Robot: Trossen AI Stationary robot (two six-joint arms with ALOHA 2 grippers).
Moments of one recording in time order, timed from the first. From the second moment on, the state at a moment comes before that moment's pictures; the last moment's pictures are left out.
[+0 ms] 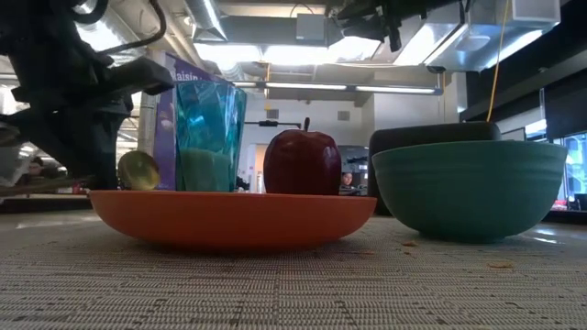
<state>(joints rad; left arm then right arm) -0.48 1.46 0.75 -0.58 -0.35 -2.04 -0.39 1.19 1.07 0.03 -0.02 0.23</state>
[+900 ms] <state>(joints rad) -0.48 1.38 0.75 -0.51 -0.24 -1.99 -0.39 1.19 1.07 0.03 -0.01 0.23</state>
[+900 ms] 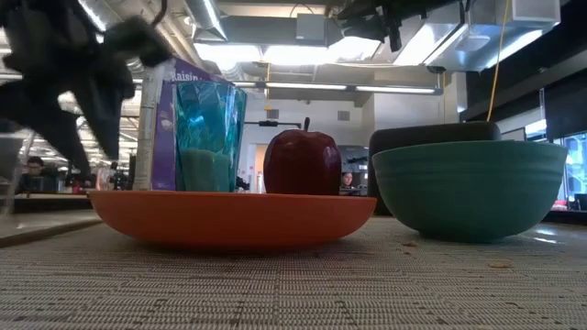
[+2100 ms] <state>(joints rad) -0.23 1.07 1.17 -0.72 -0.60 -1.03 -0.42 1.23 1.11 -0.49 0.01 0.36</state>
